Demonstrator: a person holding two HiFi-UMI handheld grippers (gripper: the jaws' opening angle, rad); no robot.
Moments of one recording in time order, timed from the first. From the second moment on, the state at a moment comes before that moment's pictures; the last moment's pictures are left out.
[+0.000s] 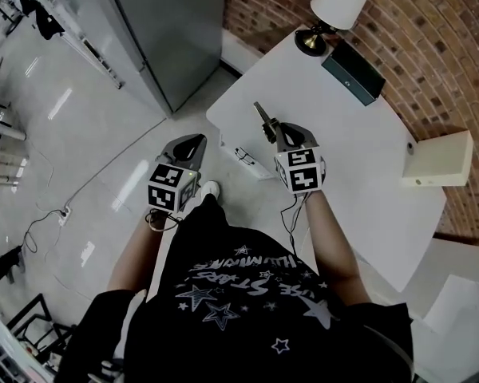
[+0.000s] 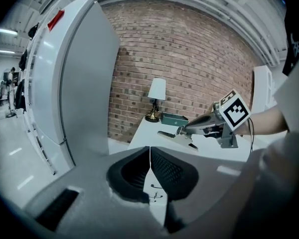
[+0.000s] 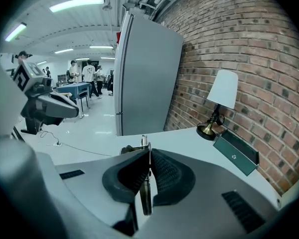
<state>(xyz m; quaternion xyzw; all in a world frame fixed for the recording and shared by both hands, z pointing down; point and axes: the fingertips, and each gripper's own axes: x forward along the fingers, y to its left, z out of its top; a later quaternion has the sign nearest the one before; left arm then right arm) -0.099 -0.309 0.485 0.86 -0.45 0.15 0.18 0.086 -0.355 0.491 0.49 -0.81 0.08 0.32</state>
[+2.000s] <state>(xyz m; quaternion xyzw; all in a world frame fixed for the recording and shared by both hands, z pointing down) -0.143 -0.432 0.520 0.89 -0.38 0.18 0.19 0.020 -0.463 0.588 0.45 -0.70 -0.15 0.53</state>
